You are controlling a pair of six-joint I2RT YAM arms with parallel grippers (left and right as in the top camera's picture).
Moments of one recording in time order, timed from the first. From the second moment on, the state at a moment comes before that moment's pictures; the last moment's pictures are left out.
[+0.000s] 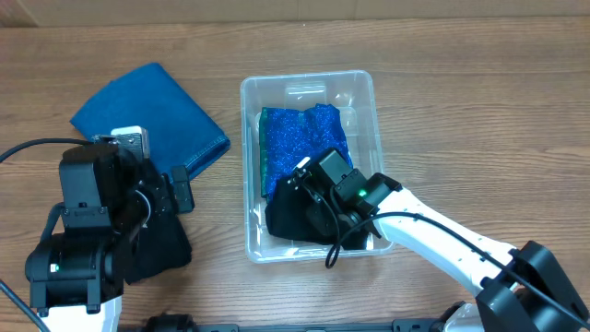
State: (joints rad) left arm 0.03 0.95 1.20 -1.10 0.02 -0.12; right arm 0.72 1.59 0.97 -0.58 -0.09 -0.04
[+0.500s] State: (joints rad) left arm 0.23 0.95 1.20 -1.22 -0.04 -0.27; right arm 0.60 1.36 1.53 -1.03 0.13 -0.01
